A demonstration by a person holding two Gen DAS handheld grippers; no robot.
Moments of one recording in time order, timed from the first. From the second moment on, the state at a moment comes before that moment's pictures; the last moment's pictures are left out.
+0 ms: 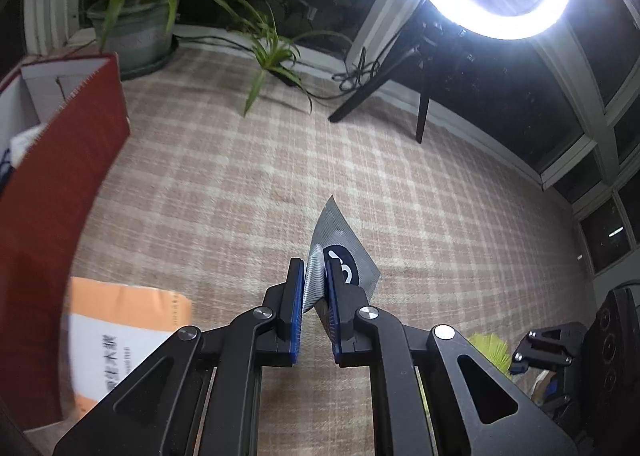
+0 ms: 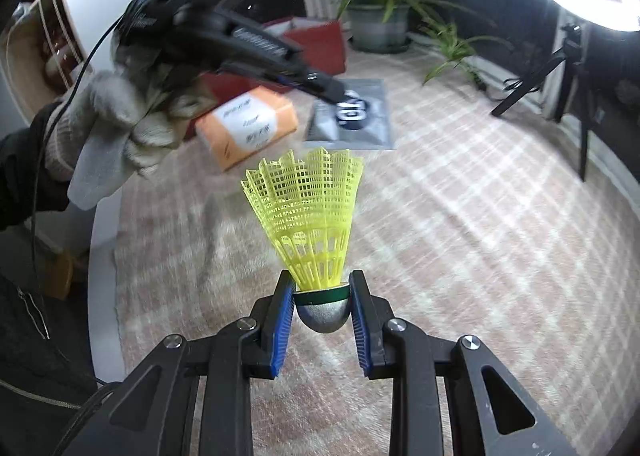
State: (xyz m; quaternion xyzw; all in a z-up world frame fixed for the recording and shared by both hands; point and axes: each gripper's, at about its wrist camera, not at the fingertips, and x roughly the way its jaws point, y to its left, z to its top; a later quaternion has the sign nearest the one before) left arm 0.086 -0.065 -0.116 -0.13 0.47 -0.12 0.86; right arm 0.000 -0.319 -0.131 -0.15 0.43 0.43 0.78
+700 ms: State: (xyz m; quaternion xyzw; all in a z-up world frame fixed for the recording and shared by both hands) left arm 0.080 0.136 -0.011 -0.12 0.39 -0.06 0.91; right arm 0.073 -0.155 -0.001 -0.11 0.34 0.42 0.84
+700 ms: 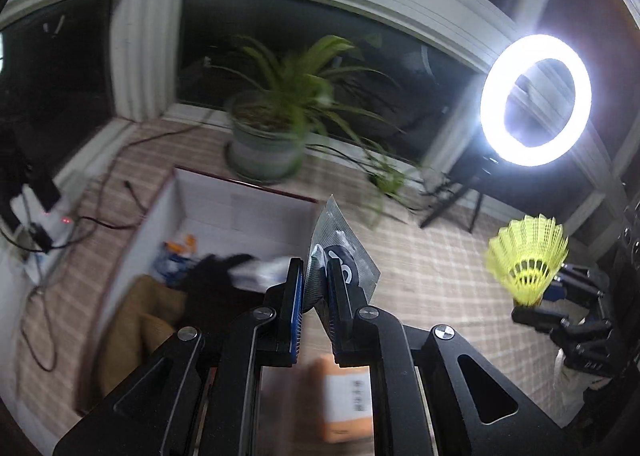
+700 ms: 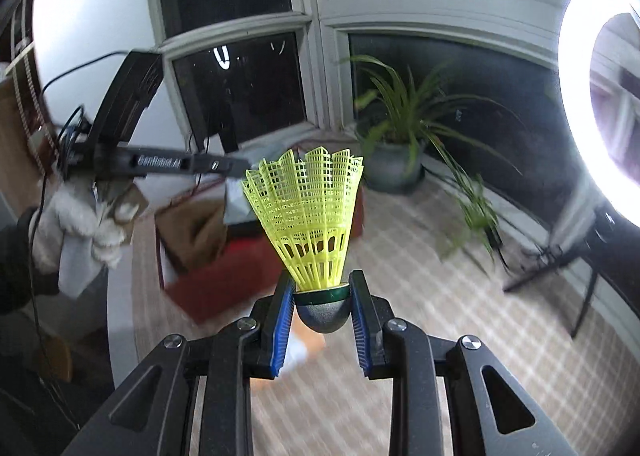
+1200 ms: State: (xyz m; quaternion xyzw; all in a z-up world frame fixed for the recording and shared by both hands) left arm 0.130 0.220 -0.034 -0.12 0.41 0.00 0.90; right arm 0.157 0.003 -0.015 -0.13 0.38 0.41 0.82
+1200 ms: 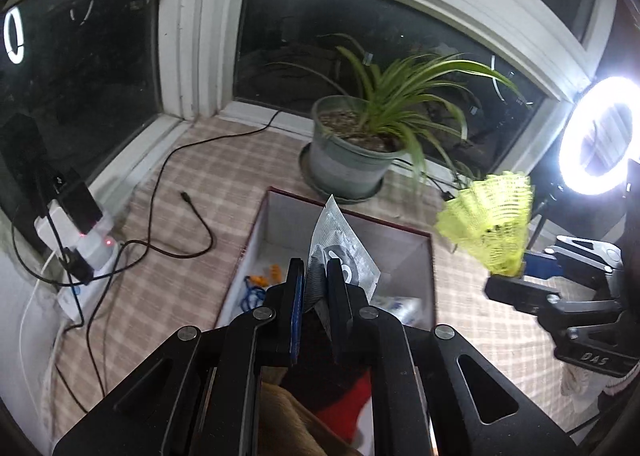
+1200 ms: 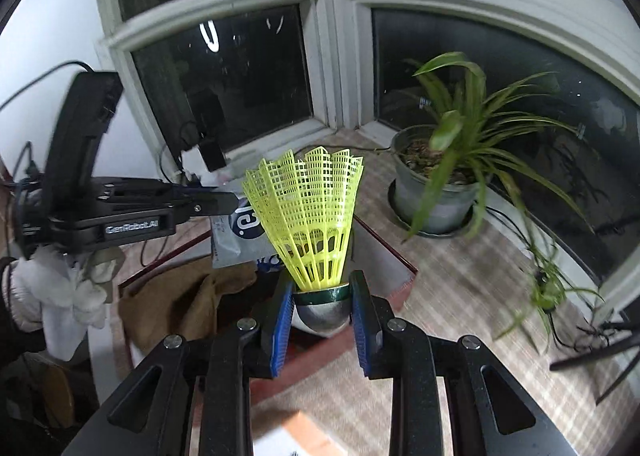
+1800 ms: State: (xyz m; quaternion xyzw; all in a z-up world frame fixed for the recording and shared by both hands) left arm 0.143 0.234 -0.044 -0.10 0.43 0.03 0.90; right arm 0.187 0.039 -0.044 -0.15 0.40 0.41 0.81
